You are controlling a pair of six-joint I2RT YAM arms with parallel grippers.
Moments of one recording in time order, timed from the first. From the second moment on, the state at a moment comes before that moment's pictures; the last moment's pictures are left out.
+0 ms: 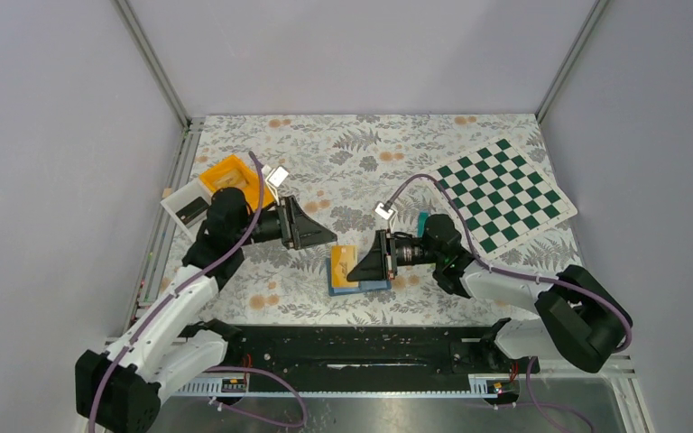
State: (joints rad) left arm -0.39 0.92 0.62 0.16 0.84 -0.90; right arm 0.74 1.31 0.47 0.80 -0.87 1.01
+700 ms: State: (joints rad) left arm -0.47 1.12 0.77 -0.37 1.07 -0.52; right arm 0.73 1.53 0.52 1.05 -1.15 1.17
